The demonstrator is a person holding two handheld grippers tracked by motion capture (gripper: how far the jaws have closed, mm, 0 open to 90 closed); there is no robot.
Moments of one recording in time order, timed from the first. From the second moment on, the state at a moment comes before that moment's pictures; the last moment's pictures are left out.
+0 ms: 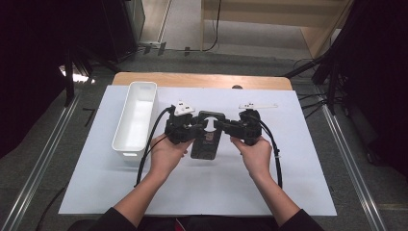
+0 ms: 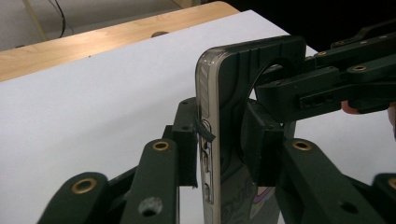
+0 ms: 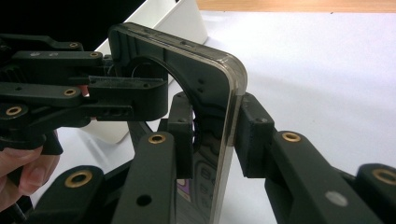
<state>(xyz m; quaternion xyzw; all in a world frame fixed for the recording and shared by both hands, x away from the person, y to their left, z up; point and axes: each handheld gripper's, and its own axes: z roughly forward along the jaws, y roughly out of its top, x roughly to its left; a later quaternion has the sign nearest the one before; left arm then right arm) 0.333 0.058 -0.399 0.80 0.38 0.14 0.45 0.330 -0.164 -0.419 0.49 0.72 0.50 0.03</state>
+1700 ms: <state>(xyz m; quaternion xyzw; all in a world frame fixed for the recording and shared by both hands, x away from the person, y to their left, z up) 0.339 0.070 -0.391 0.79 0.38 0.11 0.47 0.326 -0.172 -0.415 0.46 0.72 0.52 0.04</state>
